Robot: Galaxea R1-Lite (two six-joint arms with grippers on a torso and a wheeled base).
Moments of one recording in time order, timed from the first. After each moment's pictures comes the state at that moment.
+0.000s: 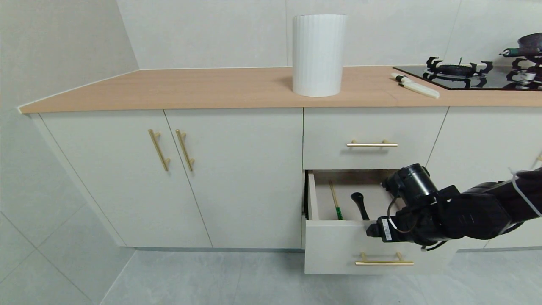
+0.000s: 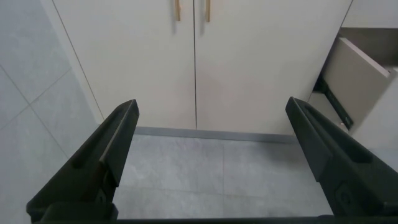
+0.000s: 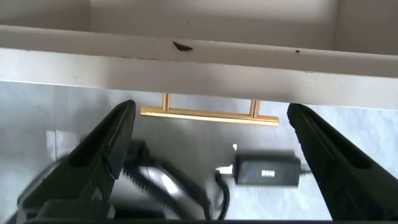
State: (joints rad) left arm 0.00 0.00 0.00 0.00 0.05 -0.01; right arm 0.42 1.94 -0.96 -0.04 -0.23 0.31
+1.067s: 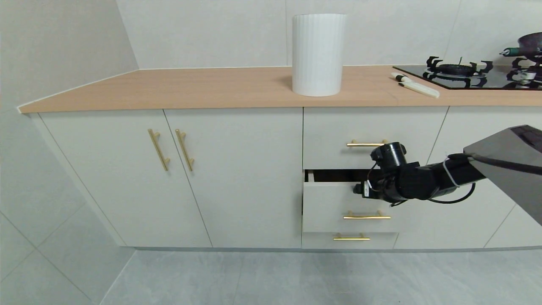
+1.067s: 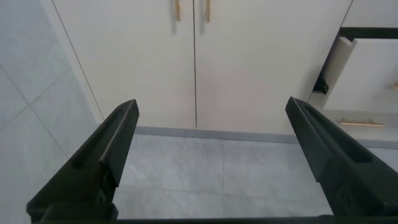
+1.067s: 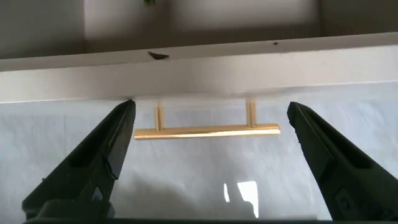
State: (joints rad) left arm 0.00 0.00 0.00 0.00 0.05 -0.01; right arm 0.29 2.28 -1.42 -0.15 -0.23 0.31
